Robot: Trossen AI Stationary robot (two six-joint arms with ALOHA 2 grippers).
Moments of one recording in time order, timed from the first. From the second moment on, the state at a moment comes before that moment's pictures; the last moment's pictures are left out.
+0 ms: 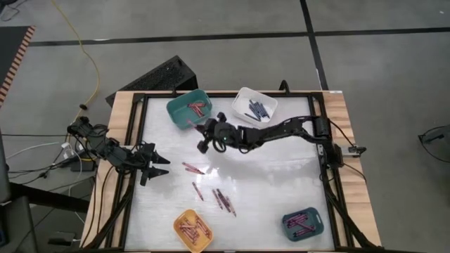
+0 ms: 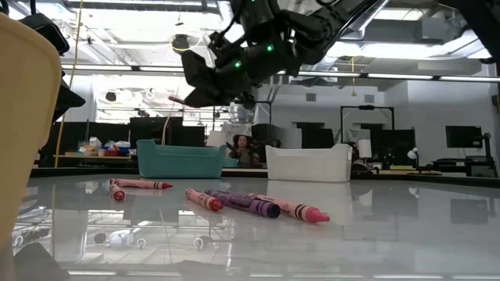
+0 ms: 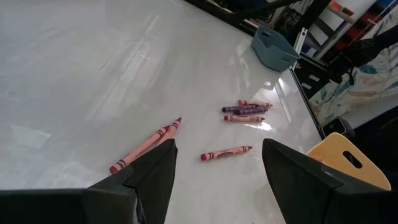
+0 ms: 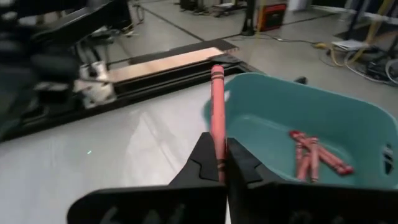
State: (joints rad) left arm -0.60 0.02 0.14 -0.41 -0.48 -0.63; right arm -0.07 2.00 1.36 0.41 0.42 0.16
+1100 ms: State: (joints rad) left arm -0.60 0.02 0.14 -0.41 -0.48 -0.63; right arm -0.20 2.00 1.36 0.32 0.47 0.19
